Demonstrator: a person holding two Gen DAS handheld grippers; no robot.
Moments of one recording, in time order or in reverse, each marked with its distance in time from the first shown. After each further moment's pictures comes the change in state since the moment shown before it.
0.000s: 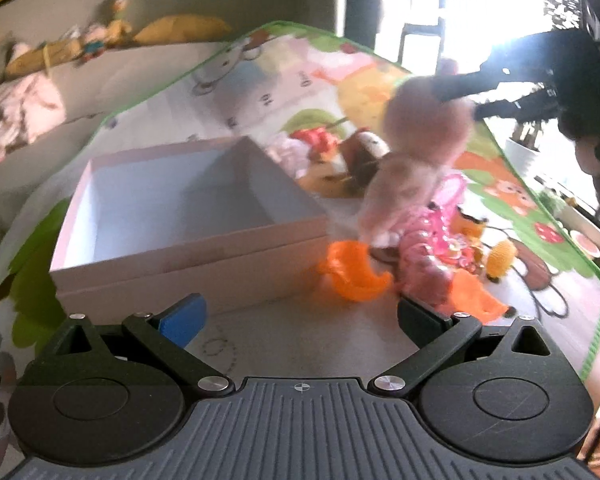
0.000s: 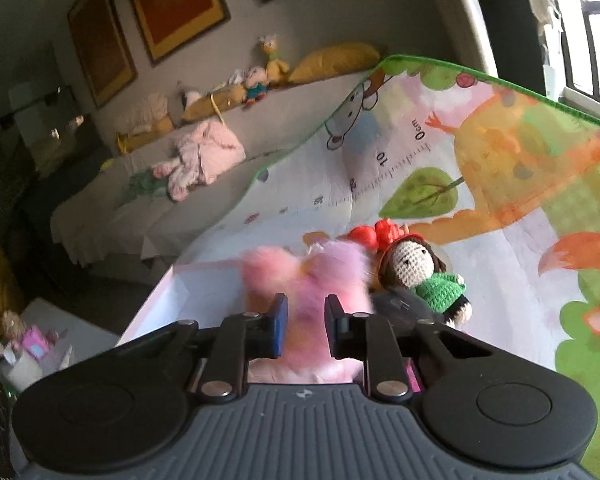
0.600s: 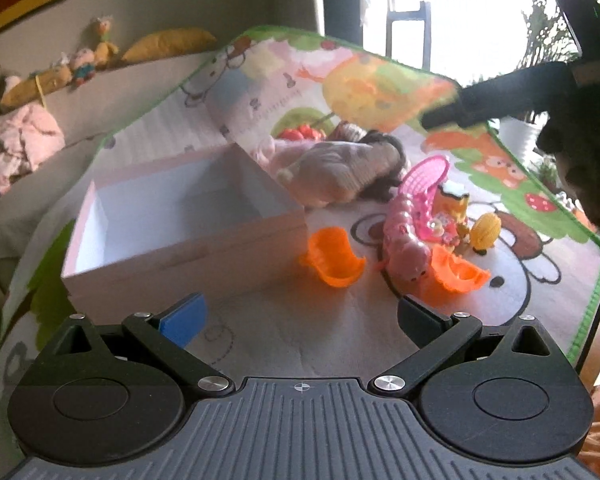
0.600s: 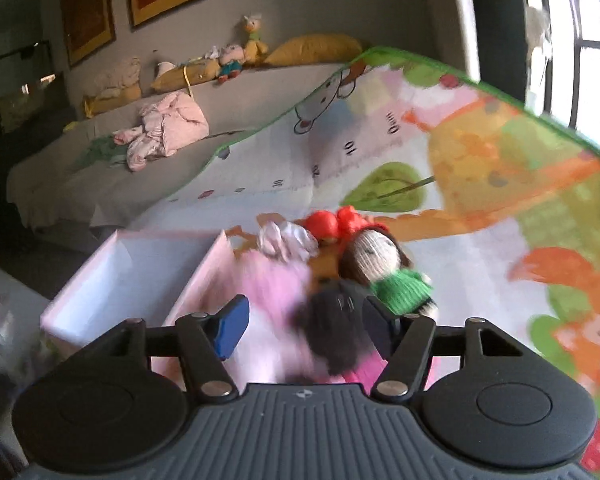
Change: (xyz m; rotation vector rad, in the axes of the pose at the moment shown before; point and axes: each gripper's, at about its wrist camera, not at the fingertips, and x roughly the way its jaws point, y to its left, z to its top) left arm -0.007 -0.022 -0.006 0.066 0.030 0.033; right arm 0.051 0.002 -0.002 -0.085 0.036 -0.140
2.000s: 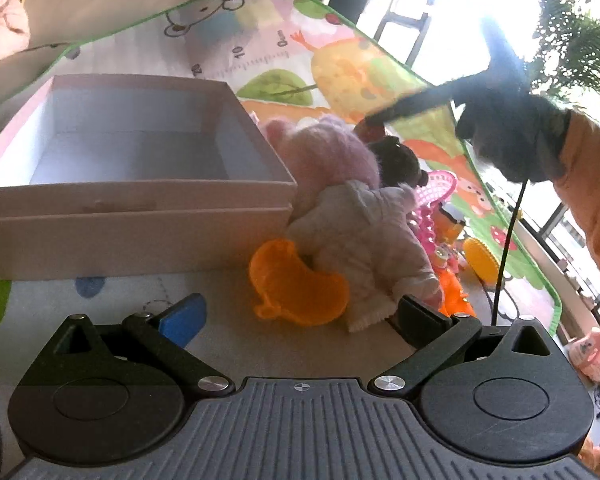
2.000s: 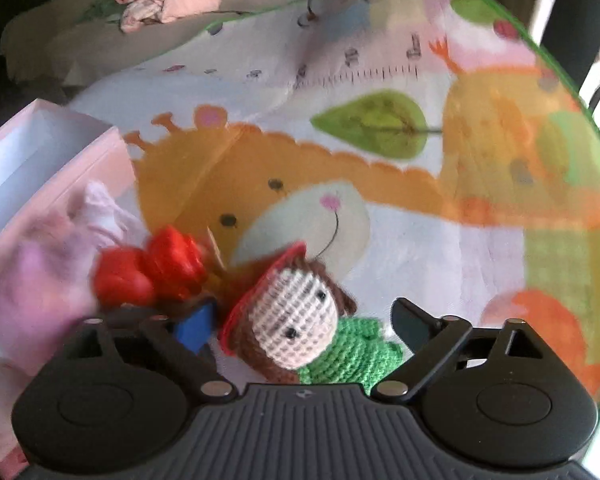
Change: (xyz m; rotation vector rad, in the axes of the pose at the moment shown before) left arm 0.043 0.042 -0.004 -0.227 0.075 -0.260; right arm 0.115 -0.073 0.023 -0.291 0.302 -0.055
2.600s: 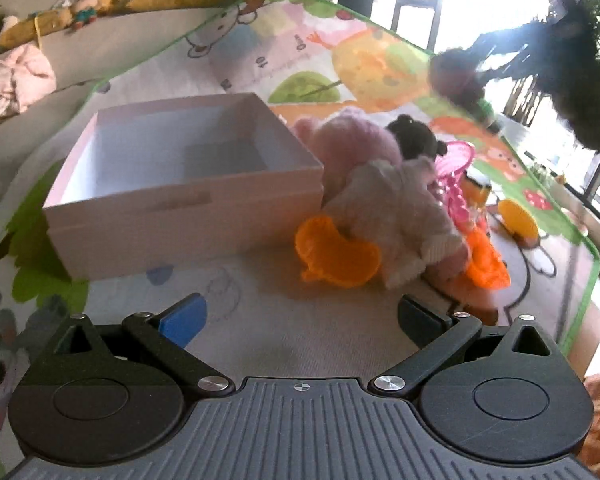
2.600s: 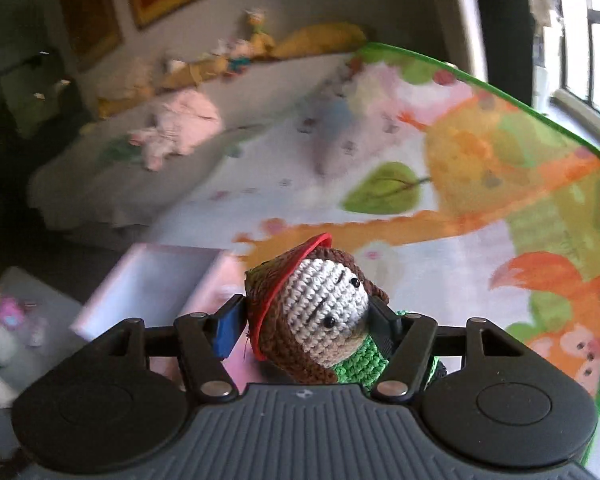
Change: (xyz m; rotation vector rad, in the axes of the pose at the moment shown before) left arm -0.038 -0.011 -0.017 0.132 0.006 0.189; right arm -0.167 0.037 -0.035 0.288 -0.281 0.177
